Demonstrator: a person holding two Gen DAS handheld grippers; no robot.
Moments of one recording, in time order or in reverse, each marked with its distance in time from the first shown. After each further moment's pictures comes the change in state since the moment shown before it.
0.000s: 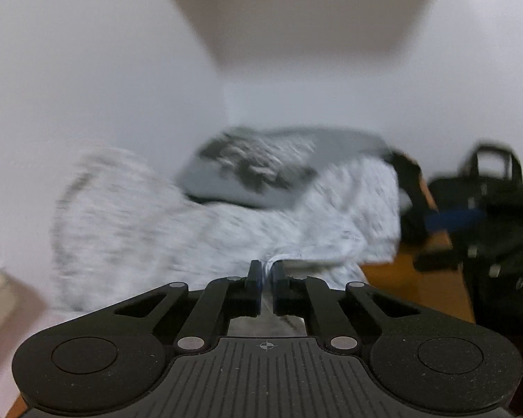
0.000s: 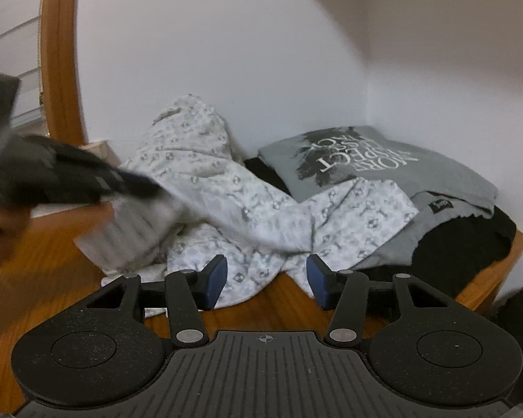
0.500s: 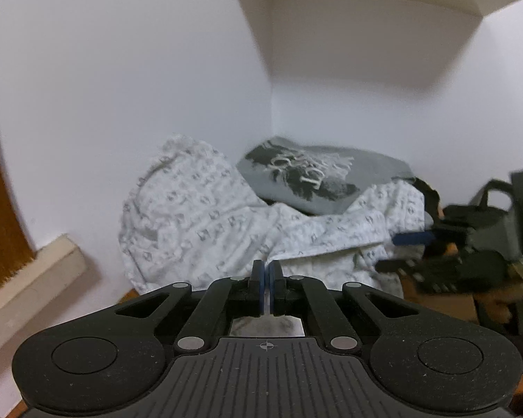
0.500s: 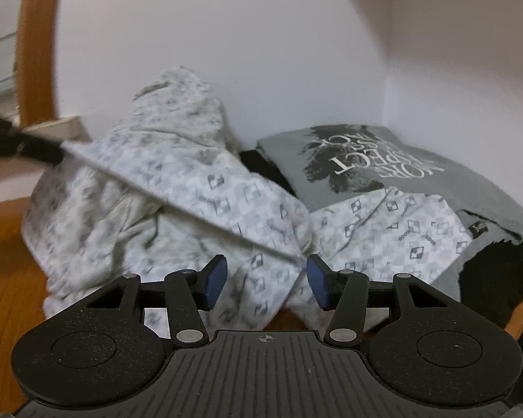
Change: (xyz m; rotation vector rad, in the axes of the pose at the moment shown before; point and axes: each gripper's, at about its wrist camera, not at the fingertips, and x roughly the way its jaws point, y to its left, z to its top) left arm -0.024 0.043 -0.014 -0.062 0.008 -0.015; right arm 0.080 0.009 0.010 -0.064 0.021 -0.046
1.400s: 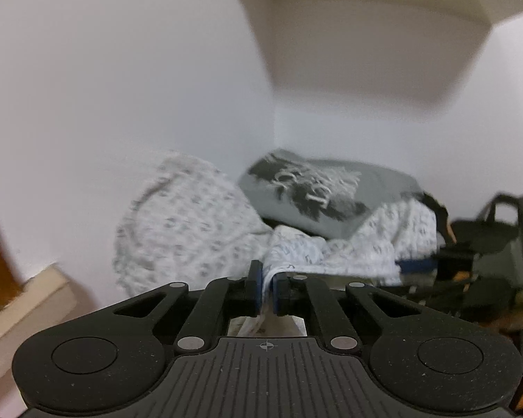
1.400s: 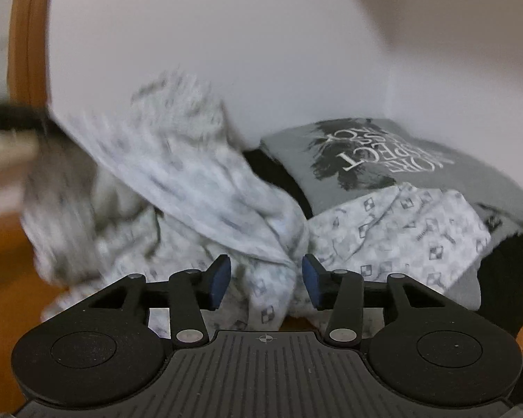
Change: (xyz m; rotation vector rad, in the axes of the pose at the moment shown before) left arm 0.009 0.025 0.021 -0.047 -0.061 0.018; right arm 0.014 0.009 0.000 -0.002 0.020 -0.001
